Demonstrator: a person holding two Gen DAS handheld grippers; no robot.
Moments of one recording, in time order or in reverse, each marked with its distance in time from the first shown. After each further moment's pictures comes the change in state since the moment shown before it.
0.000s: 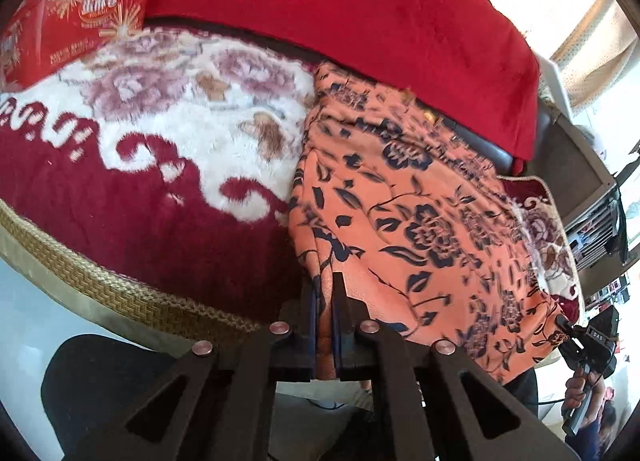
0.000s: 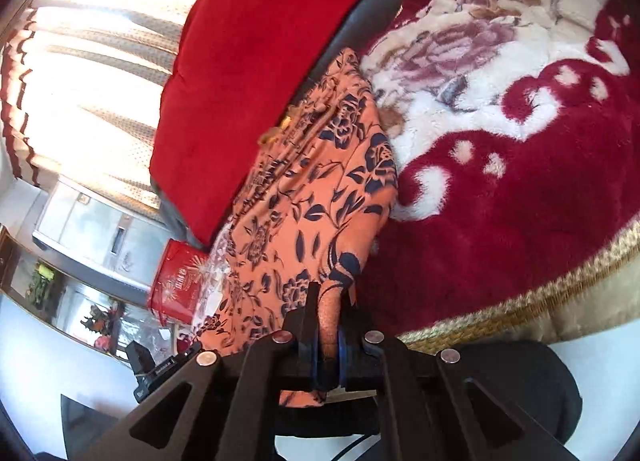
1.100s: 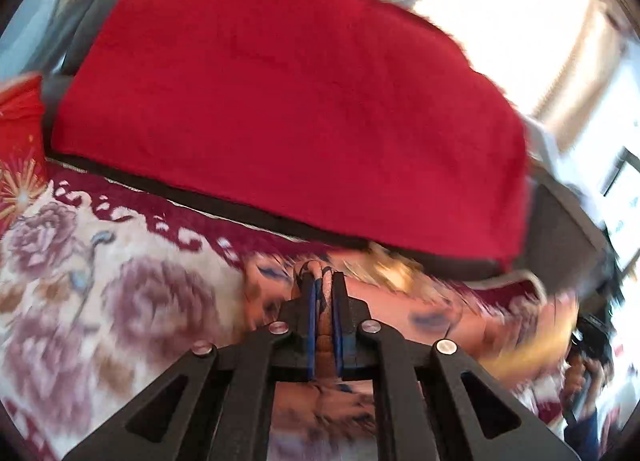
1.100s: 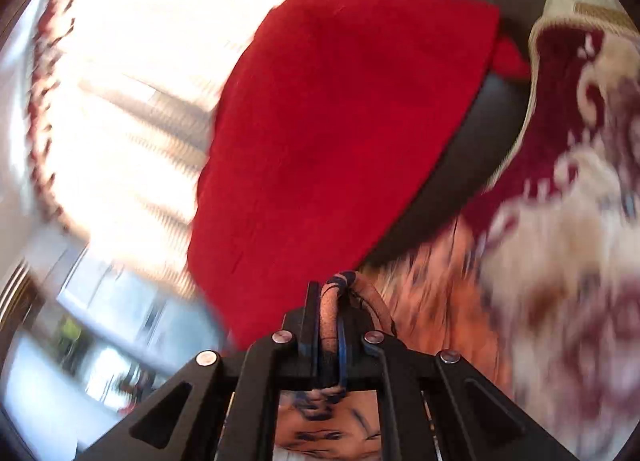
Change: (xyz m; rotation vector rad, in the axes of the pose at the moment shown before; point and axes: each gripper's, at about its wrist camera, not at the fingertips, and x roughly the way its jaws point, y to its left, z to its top) left arm 0.069 -0.075 0.264 0.085 -0.219 -0.071; right arm 0.103 0.086 0.262 -0.007 -0.306 0.119
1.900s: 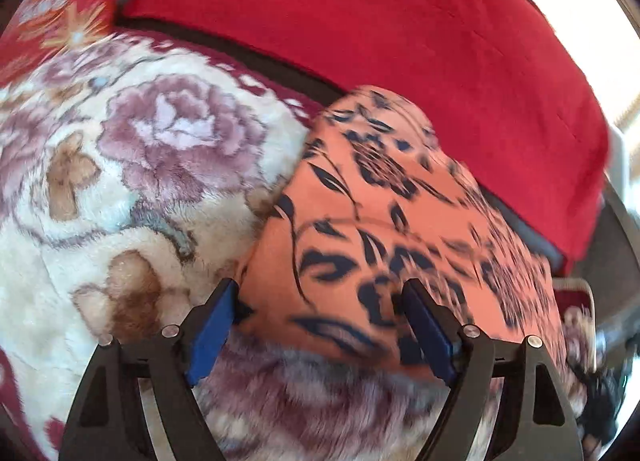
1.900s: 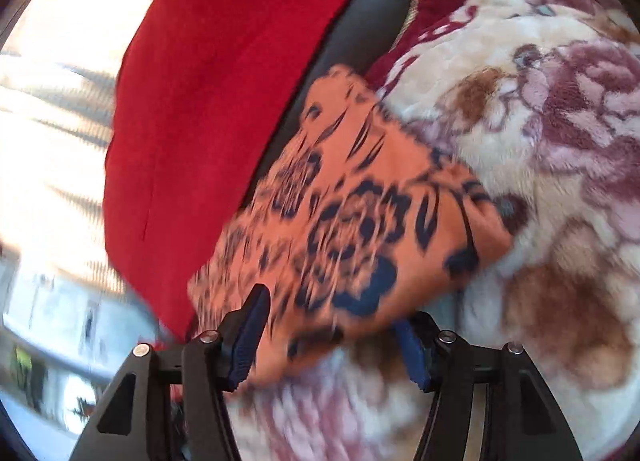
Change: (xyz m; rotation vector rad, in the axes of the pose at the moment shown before) left arm 0.050 0.017 -0.138 -0.286 0.059 0.175; right arm 0.061 -0.036 -0.140 0.160 0.083 -0.231
